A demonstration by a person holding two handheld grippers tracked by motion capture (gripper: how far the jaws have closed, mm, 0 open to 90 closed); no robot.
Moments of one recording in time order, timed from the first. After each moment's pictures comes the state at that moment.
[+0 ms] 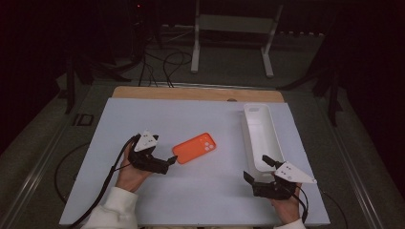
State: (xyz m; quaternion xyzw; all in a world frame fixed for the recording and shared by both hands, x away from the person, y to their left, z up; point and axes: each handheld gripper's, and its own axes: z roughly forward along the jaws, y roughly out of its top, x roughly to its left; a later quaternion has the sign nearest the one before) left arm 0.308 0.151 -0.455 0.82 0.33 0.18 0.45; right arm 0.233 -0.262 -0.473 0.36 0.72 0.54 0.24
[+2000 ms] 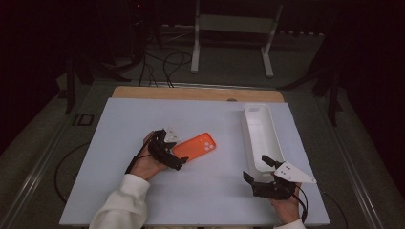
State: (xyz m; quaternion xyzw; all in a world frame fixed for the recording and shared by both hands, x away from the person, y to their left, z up) left arm 0.350 0.106 -0.480 0.89 0.29 0.15 0.33; right arm 0.234 -0.261 -0.473 0.36 0.73 0.54 0.24
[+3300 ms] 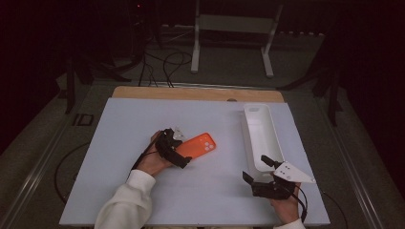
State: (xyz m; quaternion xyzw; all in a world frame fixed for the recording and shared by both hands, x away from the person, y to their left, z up) left arm 0.371 0.090 -0.501 0.90 0.29 0.13 0.29; right arm 0.234 -0.261 -0.474 0.36 0.73 0.54 0.24
